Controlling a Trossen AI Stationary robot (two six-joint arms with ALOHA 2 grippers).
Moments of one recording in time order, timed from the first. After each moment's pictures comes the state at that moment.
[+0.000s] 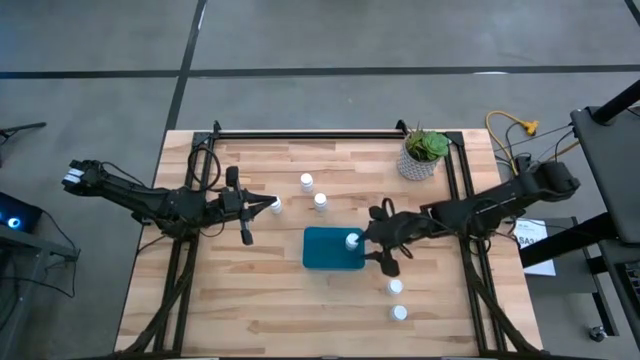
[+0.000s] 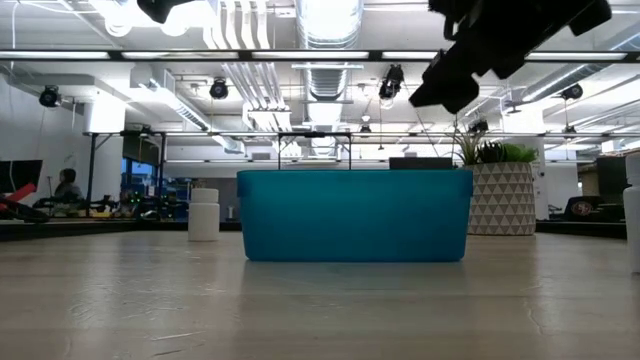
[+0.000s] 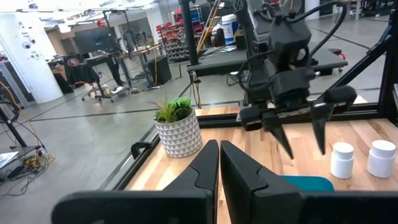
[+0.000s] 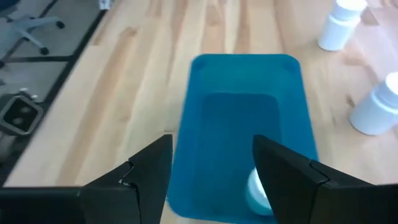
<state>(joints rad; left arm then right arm) -0.31 0.80 0.63 0.15 -0.59 0.14 0.25 1.31 0.71 -0.01 0.02 0.21</state>
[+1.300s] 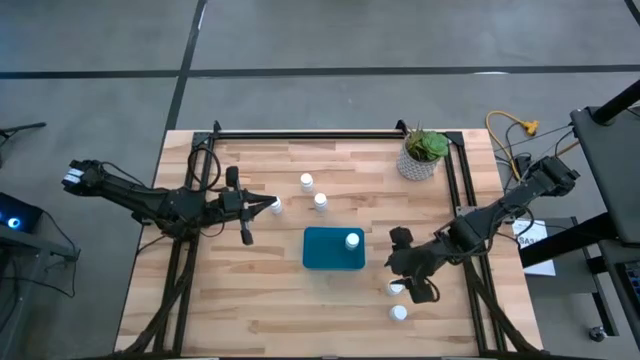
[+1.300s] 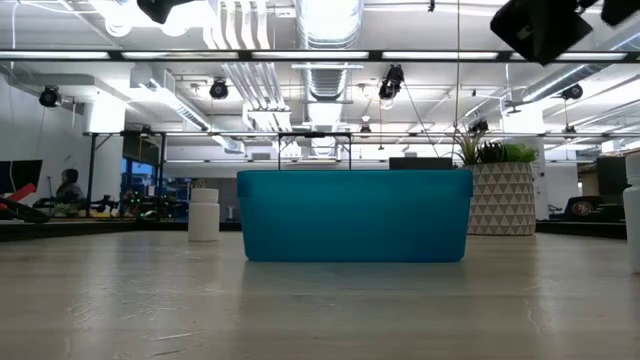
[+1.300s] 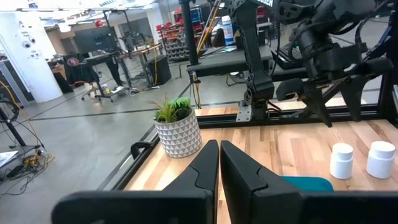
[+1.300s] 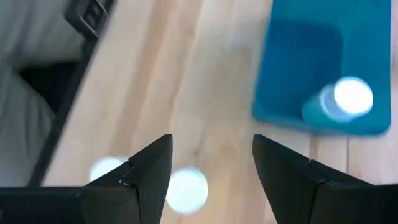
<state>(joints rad) -0.31 0.80 0.63 0.15 -0.59 0.14 0.55 1.29 0.96 -0.62 0.11 0.34</state>
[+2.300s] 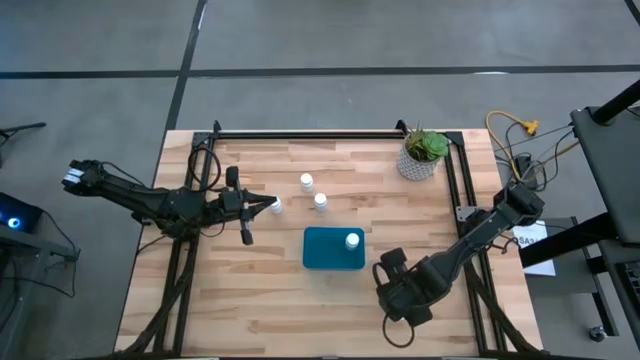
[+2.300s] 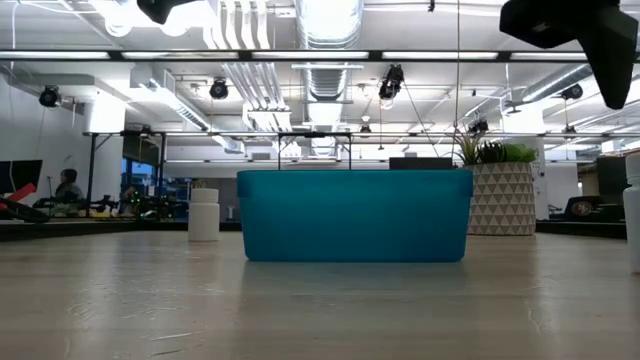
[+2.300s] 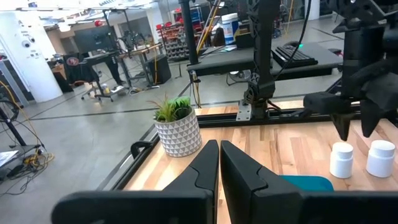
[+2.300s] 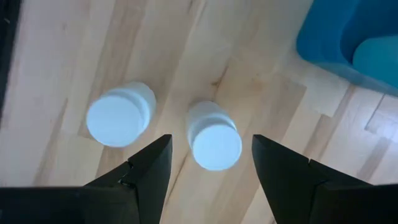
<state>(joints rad) -0.31 0.80 0.63 0.15 -0.59 0.14 0.65 1.73 1.36 -1.10 0.09 0.31</state>
